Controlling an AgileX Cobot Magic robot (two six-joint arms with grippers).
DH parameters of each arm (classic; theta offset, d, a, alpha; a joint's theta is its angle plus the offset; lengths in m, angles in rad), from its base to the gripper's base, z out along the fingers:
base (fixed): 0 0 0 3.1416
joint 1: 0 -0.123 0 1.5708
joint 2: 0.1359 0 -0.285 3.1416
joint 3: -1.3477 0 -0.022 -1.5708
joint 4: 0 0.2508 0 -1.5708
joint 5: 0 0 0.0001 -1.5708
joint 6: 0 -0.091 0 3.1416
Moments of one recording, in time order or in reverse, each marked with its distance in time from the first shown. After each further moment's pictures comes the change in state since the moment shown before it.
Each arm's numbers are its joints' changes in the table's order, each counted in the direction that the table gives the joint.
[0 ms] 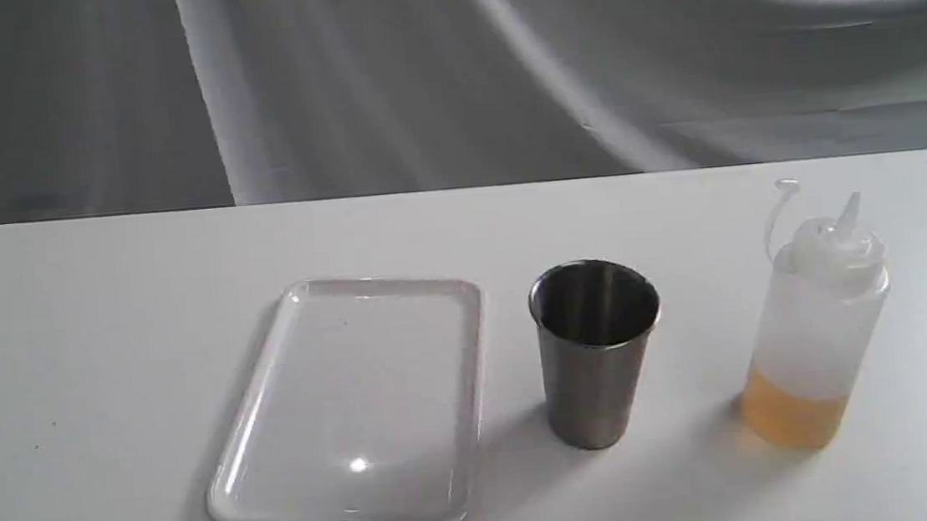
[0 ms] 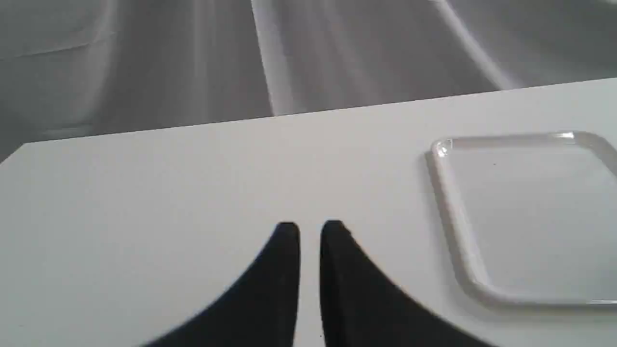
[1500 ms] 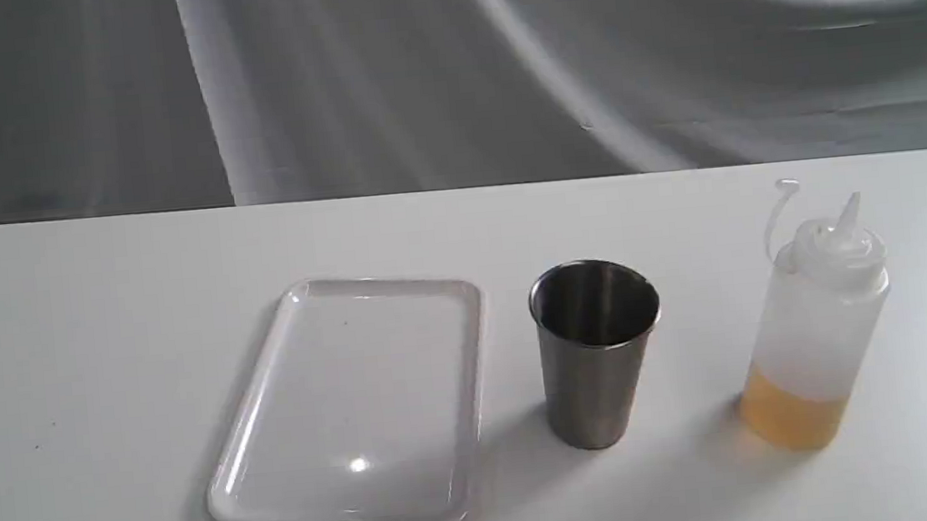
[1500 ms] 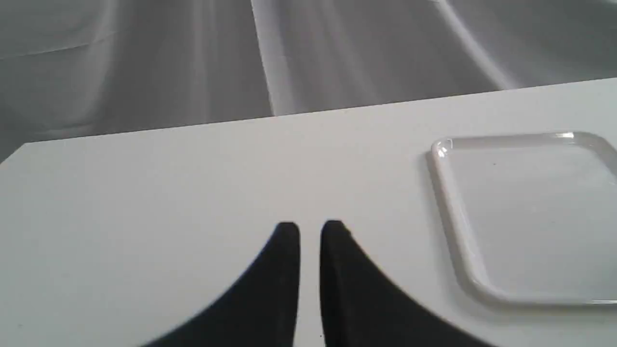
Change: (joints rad) left arm 0.000 0.000 0.000 0.000 0.000 0.000; right arm 0.000 0.000 0.000 0.000 -0.026 0.000
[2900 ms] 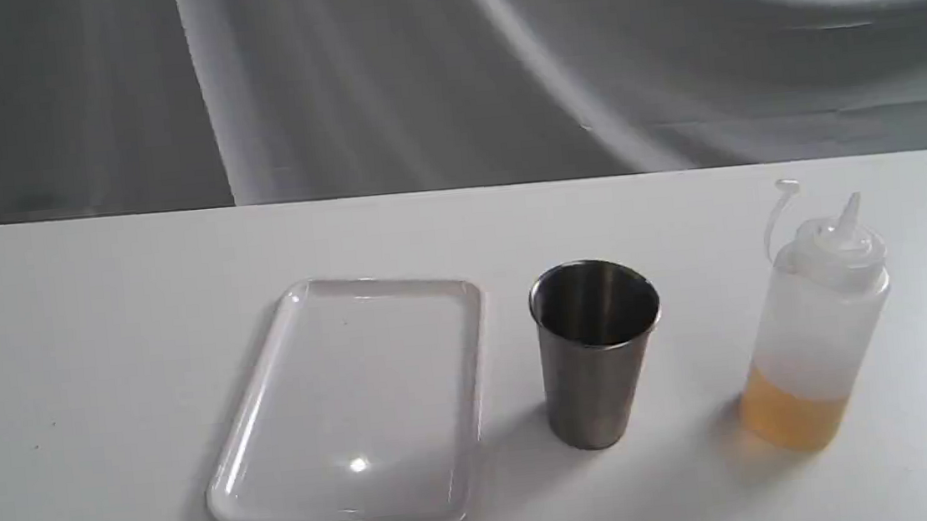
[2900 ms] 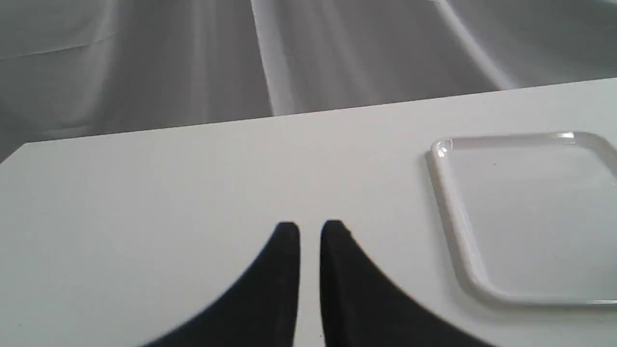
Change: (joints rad) left arm 0.000 0.000 0.000 0.000 0.000 0.000; right arm 0.000 0.000 0.182 0.244 -0.337 -0.385
